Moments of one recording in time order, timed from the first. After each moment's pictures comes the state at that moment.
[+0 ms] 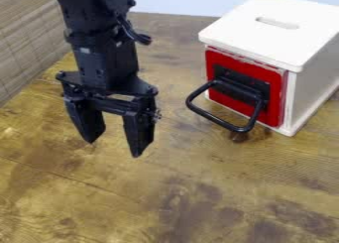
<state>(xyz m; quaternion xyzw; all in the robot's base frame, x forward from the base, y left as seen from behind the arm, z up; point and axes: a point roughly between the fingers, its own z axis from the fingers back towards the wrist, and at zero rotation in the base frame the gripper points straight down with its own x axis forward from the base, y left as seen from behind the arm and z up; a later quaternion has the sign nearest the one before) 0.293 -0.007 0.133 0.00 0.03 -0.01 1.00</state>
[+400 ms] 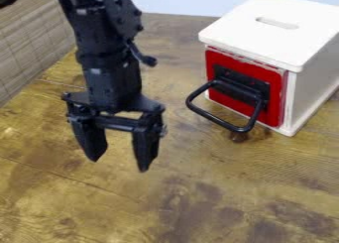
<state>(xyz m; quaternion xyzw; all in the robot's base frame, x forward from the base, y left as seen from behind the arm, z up) 0.294 -0.013 0.117 -0.01 0.06 0.07 1.00</state>
